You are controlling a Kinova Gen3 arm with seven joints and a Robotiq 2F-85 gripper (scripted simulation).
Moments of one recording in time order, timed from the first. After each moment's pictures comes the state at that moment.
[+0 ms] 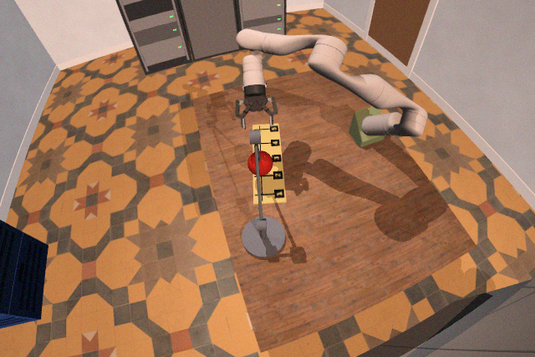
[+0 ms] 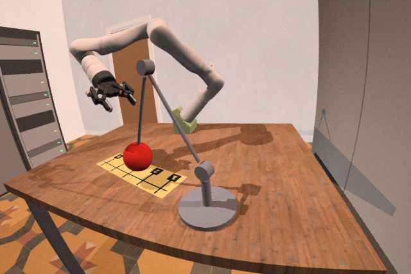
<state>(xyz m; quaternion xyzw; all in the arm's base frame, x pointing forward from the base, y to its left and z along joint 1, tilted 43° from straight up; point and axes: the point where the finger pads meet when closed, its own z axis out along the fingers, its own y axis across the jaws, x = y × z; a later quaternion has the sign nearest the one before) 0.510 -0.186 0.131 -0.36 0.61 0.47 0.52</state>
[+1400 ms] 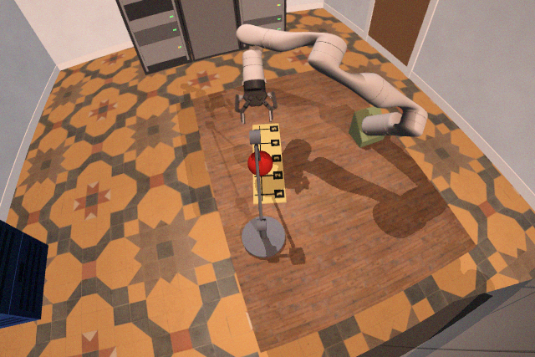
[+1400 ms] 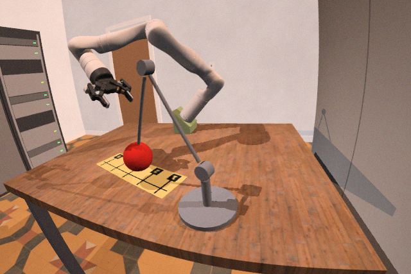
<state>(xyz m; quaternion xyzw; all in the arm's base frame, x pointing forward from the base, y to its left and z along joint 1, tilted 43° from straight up) 0.504 -0.204 0.131 -0.36 0.61 0.47 0.52</state>
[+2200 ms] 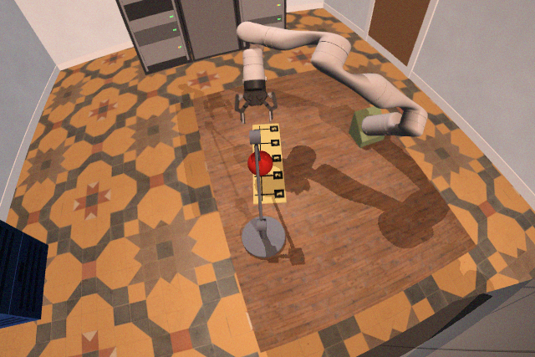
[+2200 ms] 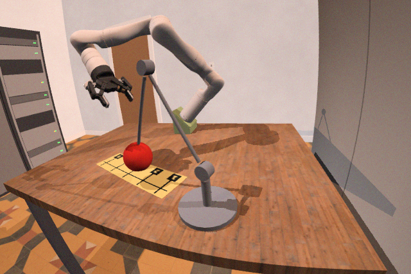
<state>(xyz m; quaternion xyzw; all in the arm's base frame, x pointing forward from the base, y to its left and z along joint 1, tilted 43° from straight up) 0.505 -0.204 0.131 -0.37 0.64 0.45 0.49</state>
